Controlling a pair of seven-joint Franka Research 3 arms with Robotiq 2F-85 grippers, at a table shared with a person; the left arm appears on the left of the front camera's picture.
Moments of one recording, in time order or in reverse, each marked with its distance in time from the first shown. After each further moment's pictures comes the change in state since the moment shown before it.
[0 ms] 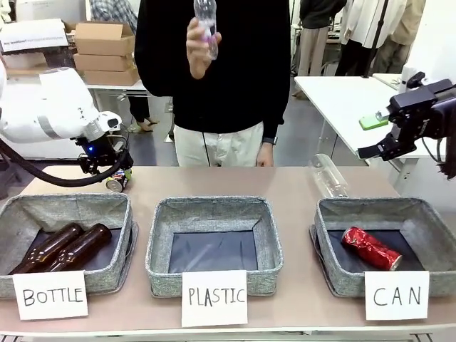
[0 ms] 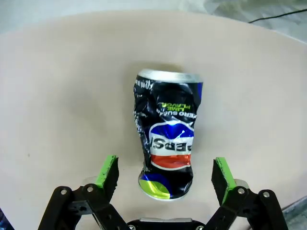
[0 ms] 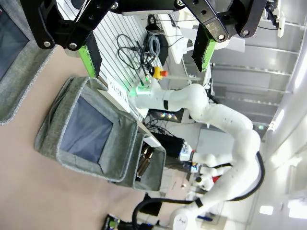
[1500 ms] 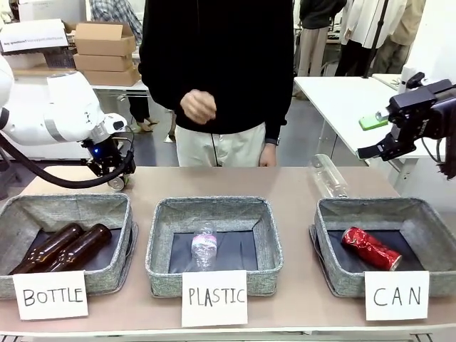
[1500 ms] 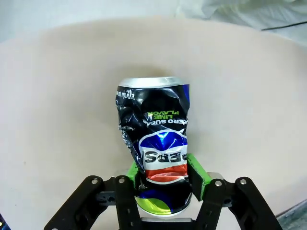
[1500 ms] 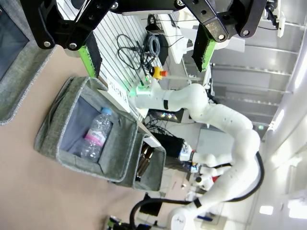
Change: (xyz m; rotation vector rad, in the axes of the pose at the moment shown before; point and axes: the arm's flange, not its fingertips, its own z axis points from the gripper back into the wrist) left arm 0.003 -0.011 0.003 0.003 -0.042 -0.020; right arm 0.000 0.000 0.000 0.000 0.000 0.000
